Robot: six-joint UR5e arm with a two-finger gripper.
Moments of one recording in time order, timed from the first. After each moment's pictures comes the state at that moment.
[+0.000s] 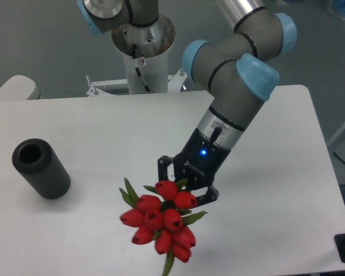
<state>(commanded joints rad) 2.54 -1.97 -1.44 -1.00 0.96 0.97</state>
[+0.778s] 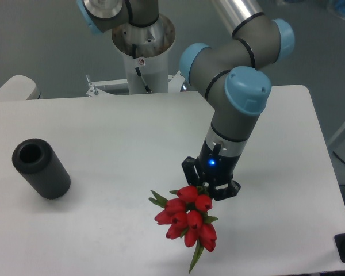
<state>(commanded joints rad) 2.51 -2.02 -1.34 -1.19 1.33 1.21</state>
